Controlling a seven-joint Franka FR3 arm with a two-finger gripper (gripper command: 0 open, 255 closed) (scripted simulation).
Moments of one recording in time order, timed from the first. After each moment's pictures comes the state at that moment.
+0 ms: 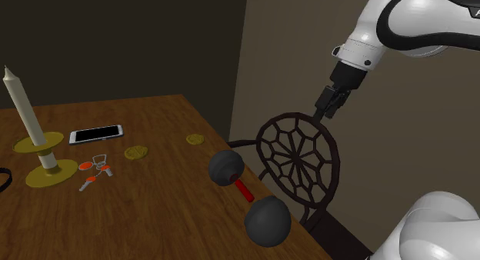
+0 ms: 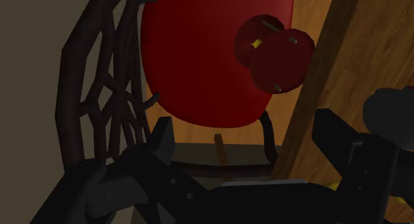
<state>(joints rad) -0.01 -0.81 -0.06 -2.36 0.08 1.66 -0.13</state>
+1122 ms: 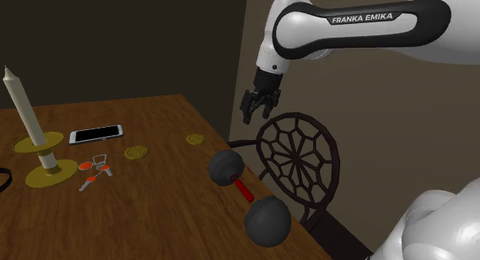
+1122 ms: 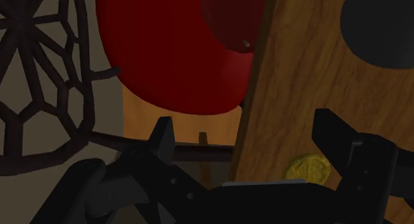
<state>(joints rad) 0.06 -0.27 0.14 -2.06 0.11 1.84 0.08</state>
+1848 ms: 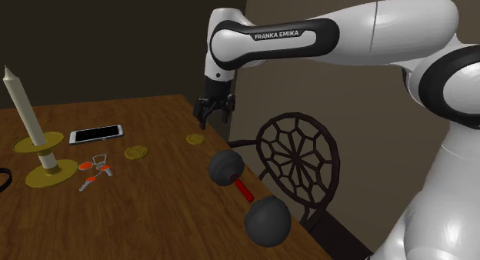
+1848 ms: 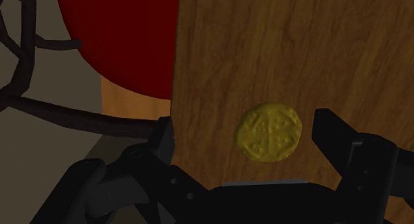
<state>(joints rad) 0.12 0.17 0.22 -1.66 0.01 1.83 0.24</state>
